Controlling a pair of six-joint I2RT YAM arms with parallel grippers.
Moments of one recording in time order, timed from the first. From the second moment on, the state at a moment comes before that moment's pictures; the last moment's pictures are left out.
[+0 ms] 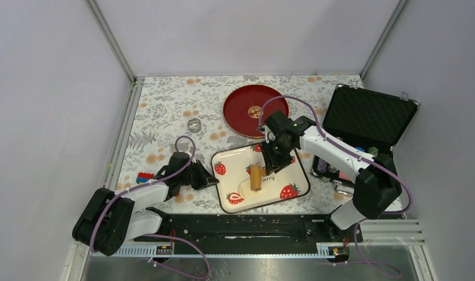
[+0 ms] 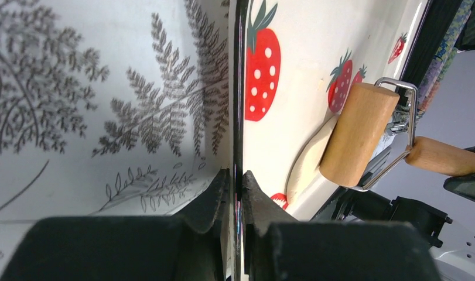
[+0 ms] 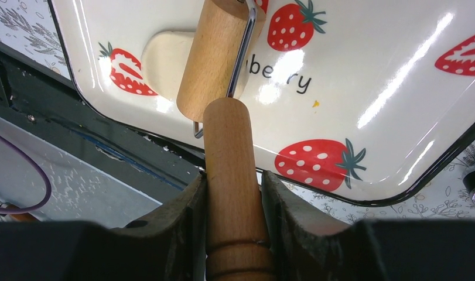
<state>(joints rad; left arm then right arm) -0.39 1.20 0.25 0.17 0.41 -0.94 0.66 1.55 1.20 -1.02 -0.22 0.27</state>
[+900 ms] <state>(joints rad) -0.39 0.97 0.18 0.00 0.29 -0.99 0.64 1.55 1.19 -1.02 -0.22 0.28</state>
